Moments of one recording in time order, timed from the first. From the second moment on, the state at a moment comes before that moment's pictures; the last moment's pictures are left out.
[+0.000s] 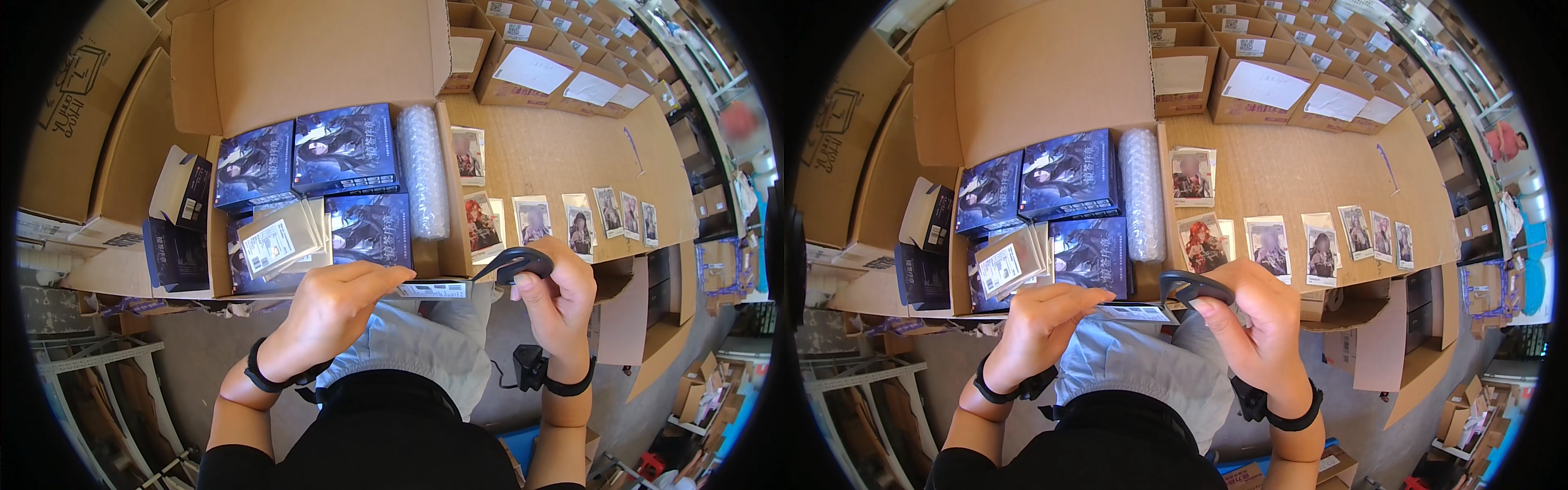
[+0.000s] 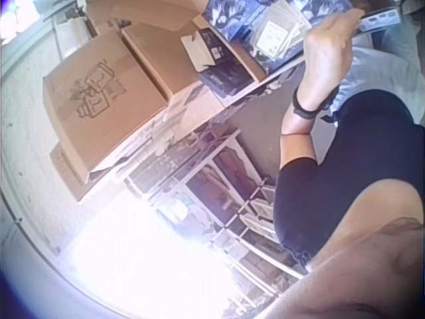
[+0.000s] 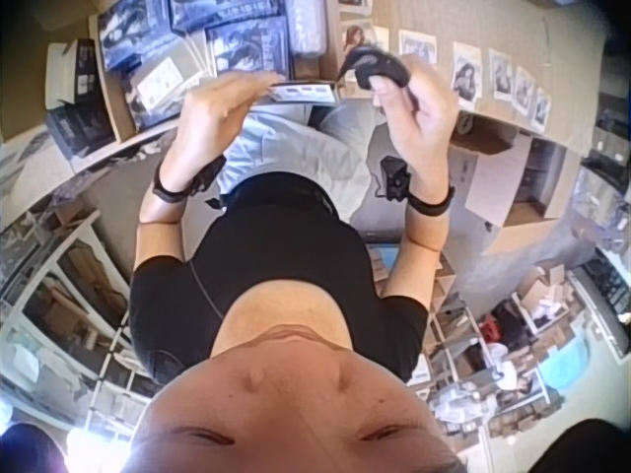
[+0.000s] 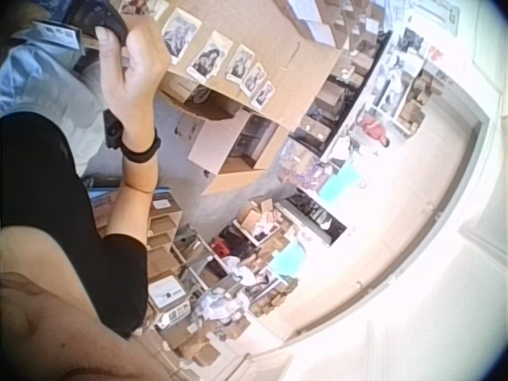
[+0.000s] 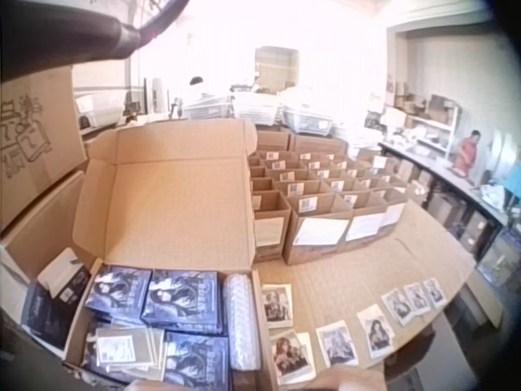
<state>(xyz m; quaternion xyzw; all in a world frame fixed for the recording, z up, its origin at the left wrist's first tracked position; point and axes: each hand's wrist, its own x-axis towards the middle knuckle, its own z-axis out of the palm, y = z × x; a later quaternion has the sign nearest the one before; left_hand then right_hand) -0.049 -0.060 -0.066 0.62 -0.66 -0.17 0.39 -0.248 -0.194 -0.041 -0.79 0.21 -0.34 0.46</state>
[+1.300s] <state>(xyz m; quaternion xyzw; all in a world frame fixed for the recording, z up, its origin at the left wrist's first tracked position) -0.028 -0.046 -0.064 0.68 -0.51 -0.18 0.50 -0.236 -0.171 -0.054 -0.84 0.22 -0.21 0.44</state>
